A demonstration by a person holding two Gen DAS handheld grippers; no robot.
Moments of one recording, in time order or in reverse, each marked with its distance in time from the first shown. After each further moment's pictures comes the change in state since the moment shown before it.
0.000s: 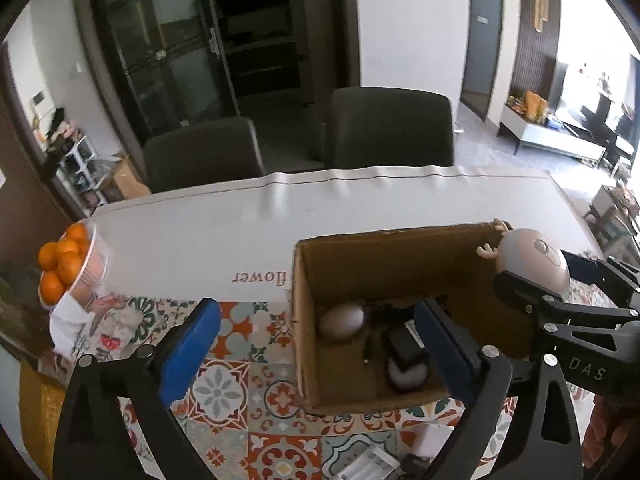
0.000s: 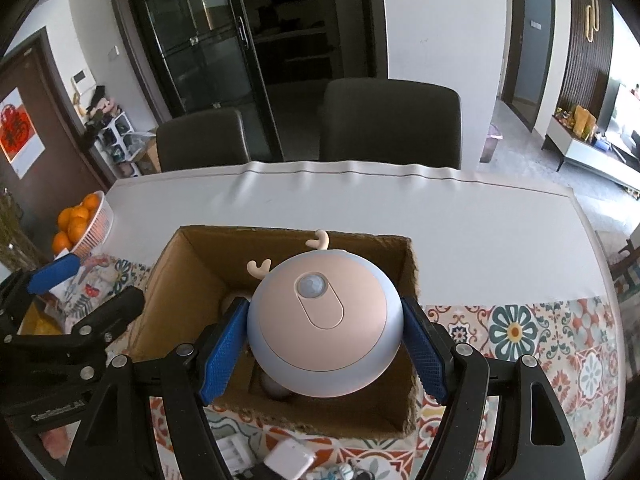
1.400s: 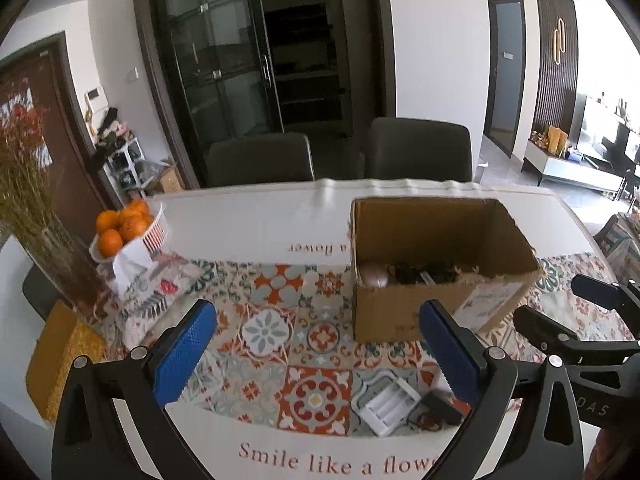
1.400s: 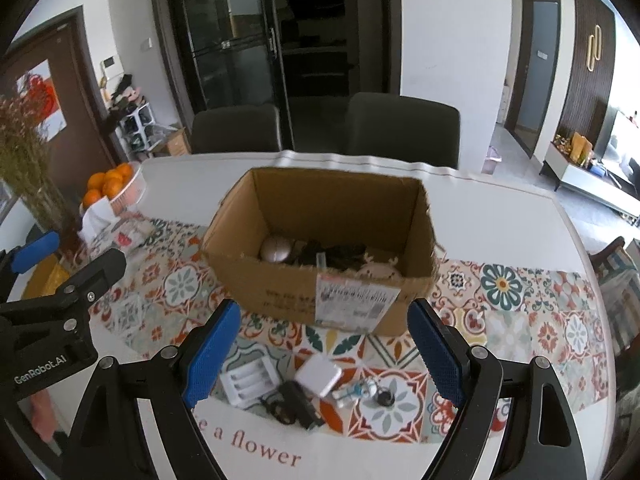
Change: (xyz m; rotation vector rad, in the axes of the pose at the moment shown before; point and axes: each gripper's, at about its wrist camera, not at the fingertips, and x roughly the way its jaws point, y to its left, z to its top) left arm -0.105 0.024 -0.107 -0.074 -0.140 0.108; right arm -0.087 0.044 -0.106 -0.090 -0.076 -0.006
